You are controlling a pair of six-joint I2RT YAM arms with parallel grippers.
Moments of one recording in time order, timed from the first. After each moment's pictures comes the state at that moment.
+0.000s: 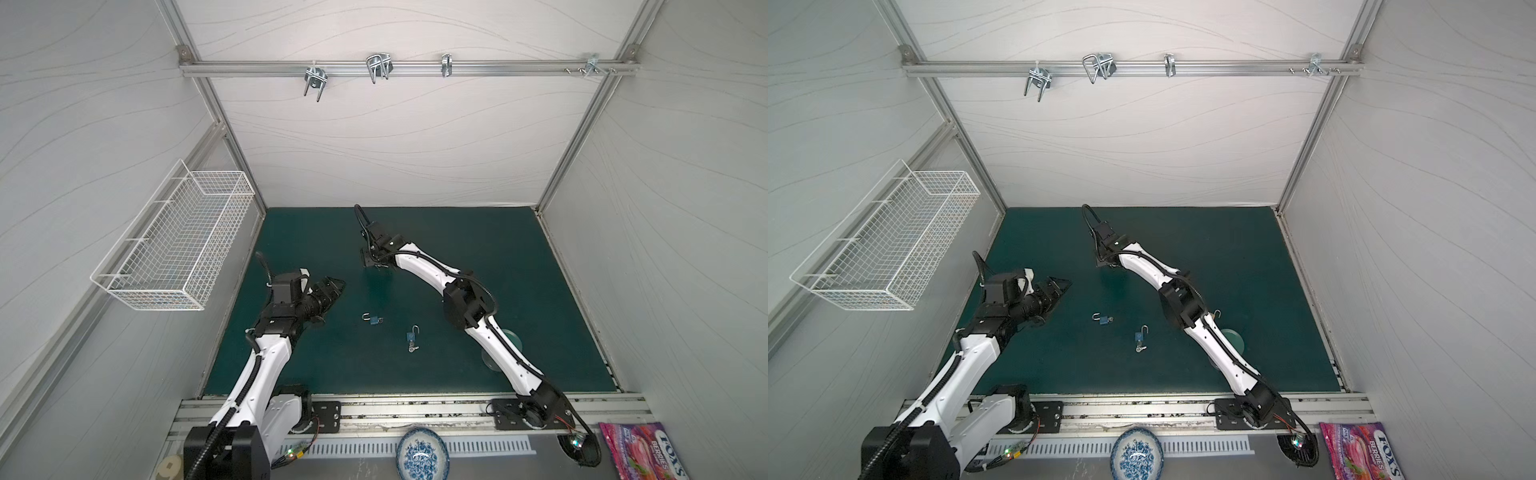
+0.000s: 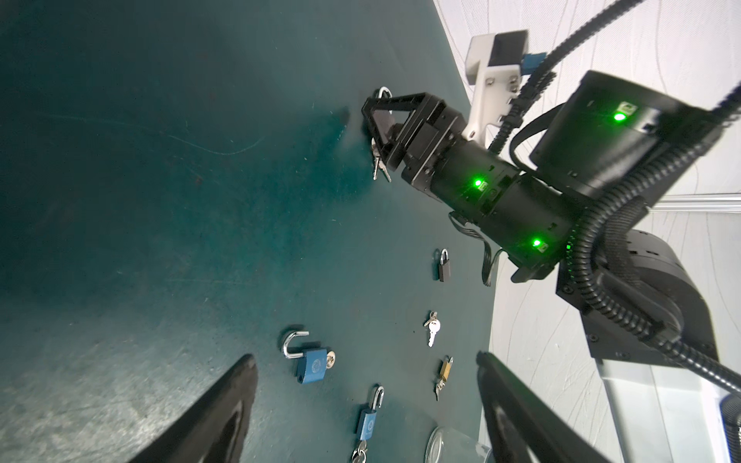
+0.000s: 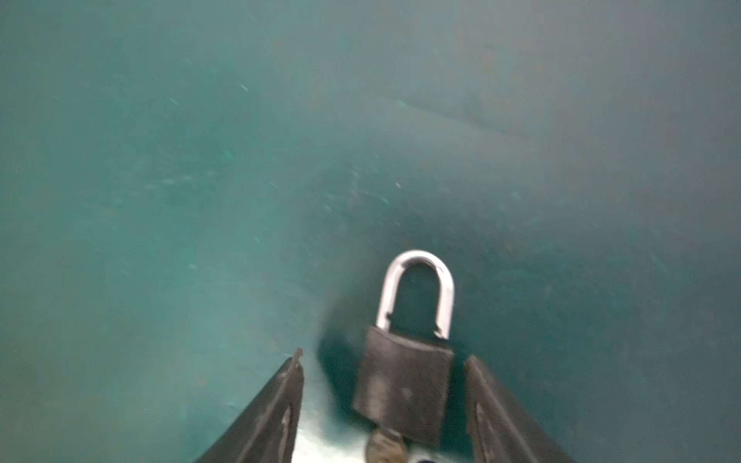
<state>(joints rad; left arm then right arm) 0.04 0.94 0.53 -0.27 0.50 -0.89 0.81 2.73 2.55 -0.73 0.14 0.40</state>
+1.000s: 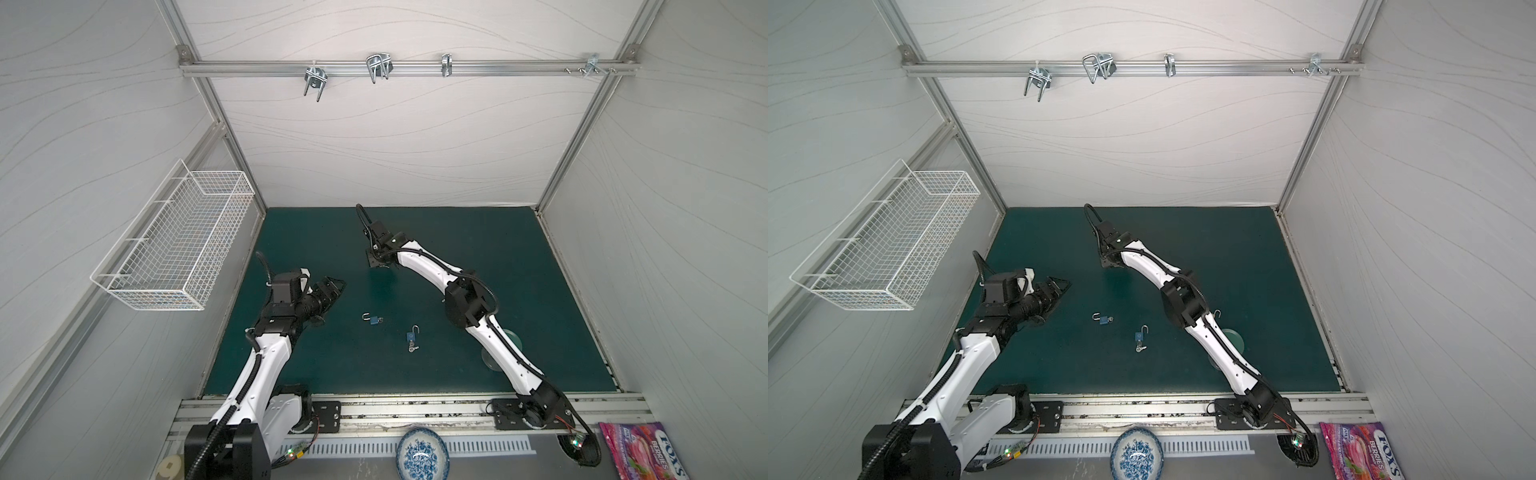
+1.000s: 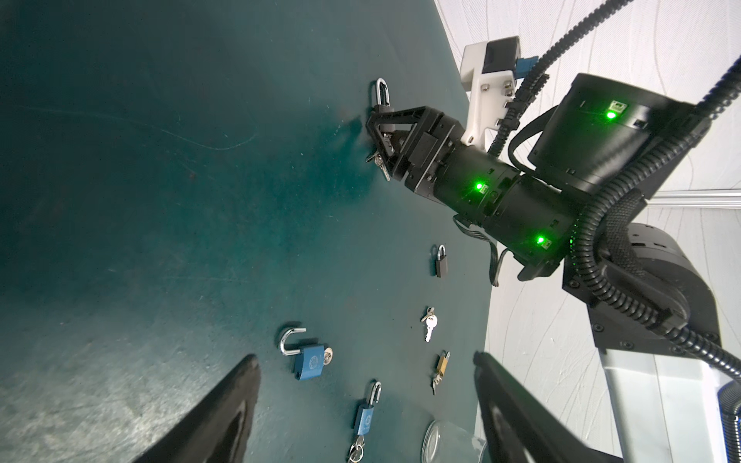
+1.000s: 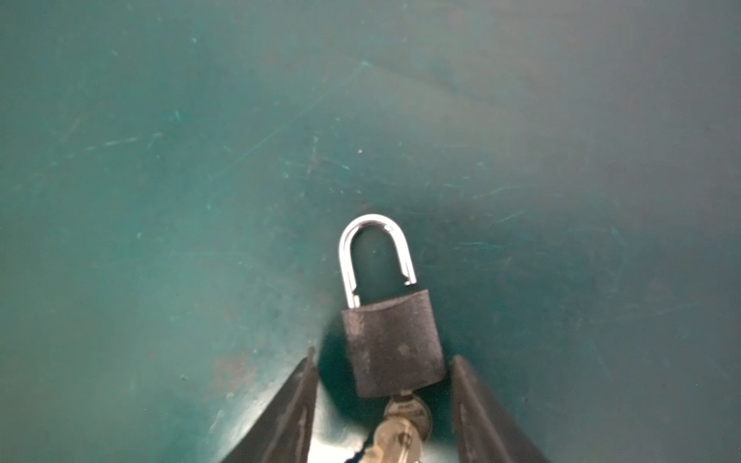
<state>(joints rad) 0.05 0.95 0.53 -0.27 0.52 -0.89 0.80 2.73 2.56 -0.81 0.13 0.35</state>
